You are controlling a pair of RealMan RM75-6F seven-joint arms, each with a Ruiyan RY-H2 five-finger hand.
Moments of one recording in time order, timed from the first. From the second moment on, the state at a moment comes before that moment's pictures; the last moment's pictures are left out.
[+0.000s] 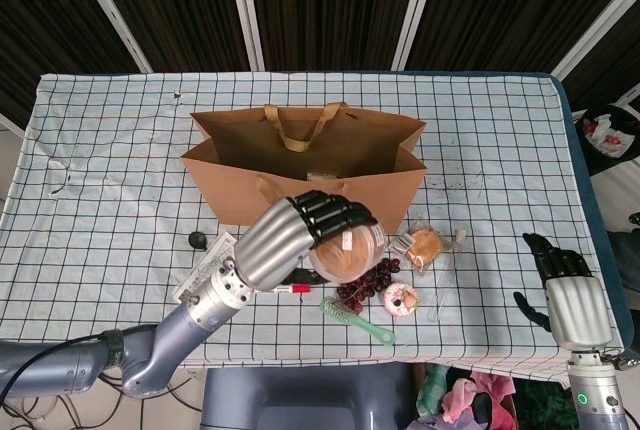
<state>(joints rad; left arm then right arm) -0.88 -1.49 -0.38 -1.86 1.58 1.19 0.14 0.09 -1.24 0.09 -1.60 -1.58 1.57 -0.21</state>
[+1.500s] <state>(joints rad) -0.82 -1.28 -0.44 -1.80 1.26 1.14 0.02 0.09 -1.25 0.08 -1.58 -1.60 1.58 -0.24</state>
